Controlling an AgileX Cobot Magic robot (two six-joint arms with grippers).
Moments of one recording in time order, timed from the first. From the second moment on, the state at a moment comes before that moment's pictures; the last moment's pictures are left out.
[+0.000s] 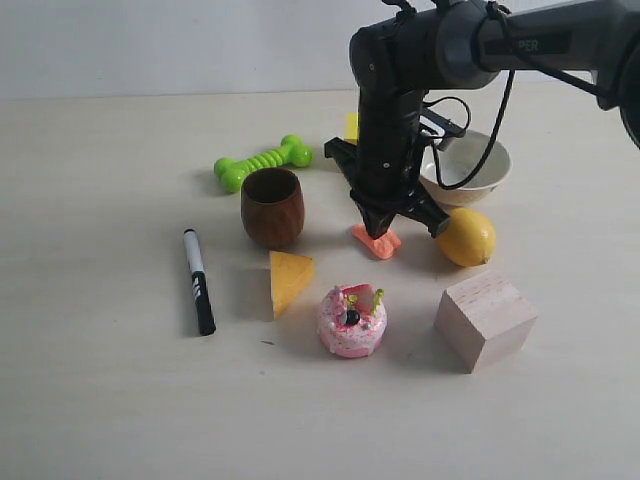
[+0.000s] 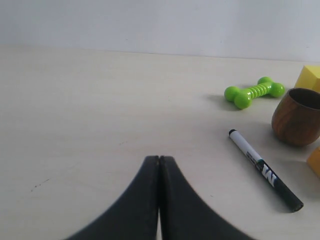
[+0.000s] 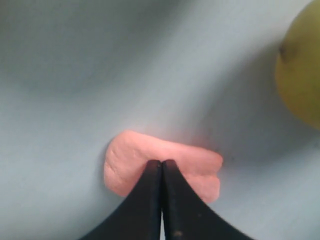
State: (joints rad) left arm -0.01 0.01 0.00 -0.24 0.37 0.18; right arm 0.52 2.29 -1.70 -0.04 1.05 1.43
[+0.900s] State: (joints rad) left arm -0.01 0.01 0.00 -0.24 0.37 0.18; right arm 0.49 2.35 -1.74 0.06 1.08 1.34
